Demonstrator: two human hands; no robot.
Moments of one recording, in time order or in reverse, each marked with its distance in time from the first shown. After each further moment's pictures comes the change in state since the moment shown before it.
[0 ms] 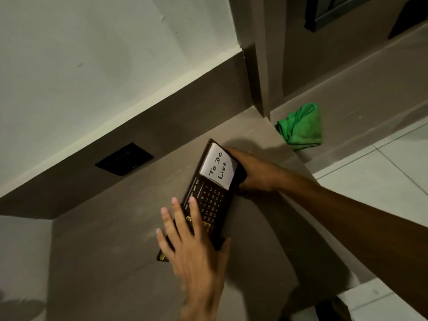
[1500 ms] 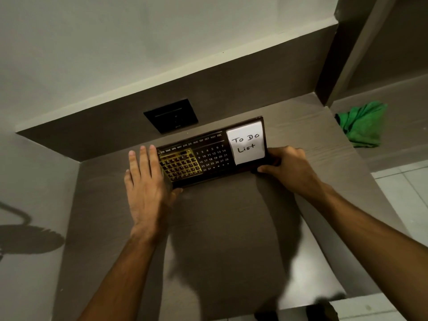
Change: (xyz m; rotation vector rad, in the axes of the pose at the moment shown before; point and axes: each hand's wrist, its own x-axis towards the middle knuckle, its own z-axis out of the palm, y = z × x) left_hand 0.073 -0.188 -0.013 0.096 0.059 -0.092; right_hand 0.005 -0.018 0.075 -0.215 0.265 0.016
